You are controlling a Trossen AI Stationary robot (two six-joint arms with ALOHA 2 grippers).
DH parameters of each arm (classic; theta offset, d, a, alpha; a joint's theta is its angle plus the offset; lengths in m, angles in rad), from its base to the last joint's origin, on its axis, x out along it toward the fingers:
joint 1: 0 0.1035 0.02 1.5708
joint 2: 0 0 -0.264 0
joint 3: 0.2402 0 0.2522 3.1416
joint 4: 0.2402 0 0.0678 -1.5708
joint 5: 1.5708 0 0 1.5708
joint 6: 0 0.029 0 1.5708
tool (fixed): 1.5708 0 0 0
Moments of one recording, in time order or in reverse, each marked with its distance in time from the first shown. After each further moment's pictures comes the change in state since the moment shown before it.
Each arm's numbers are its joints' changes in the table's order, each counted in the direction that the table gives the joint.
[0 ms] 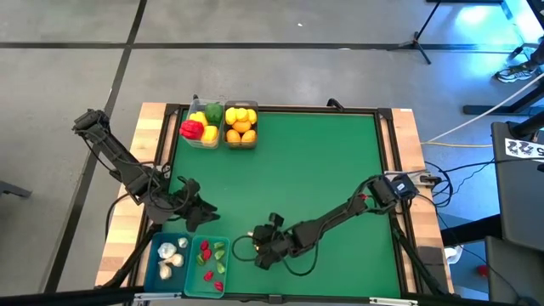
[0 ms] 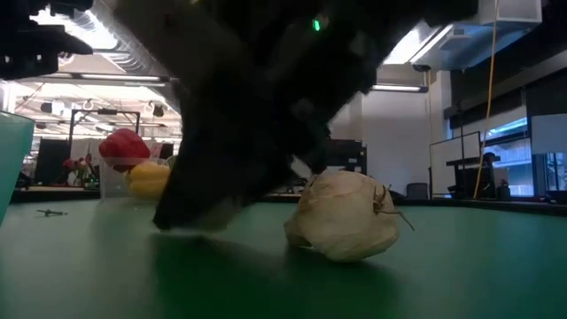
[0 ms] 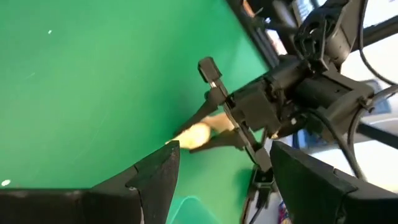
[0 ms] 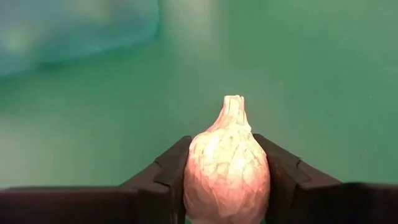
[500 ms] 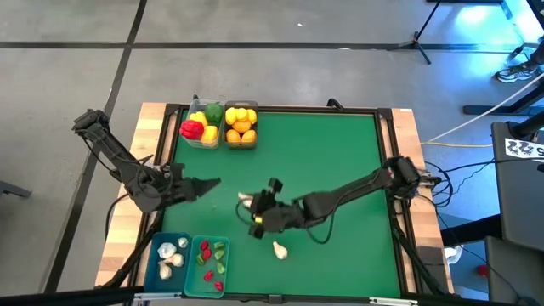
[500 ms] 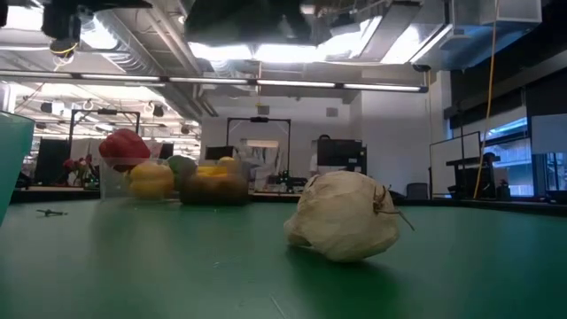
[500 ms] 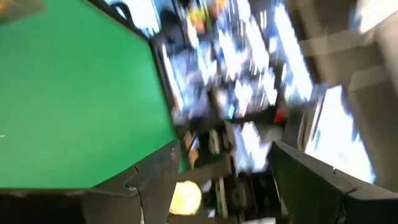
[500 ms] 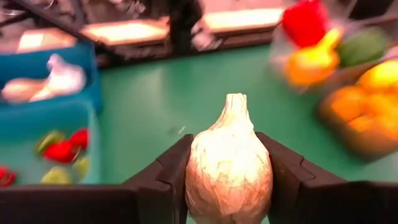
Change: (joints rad) left arm 0.010 0.022 0.000 -0.372 -0.549 -0.046; right arm -0.113 0.280 0.001 -0.023 0.220 -0.301
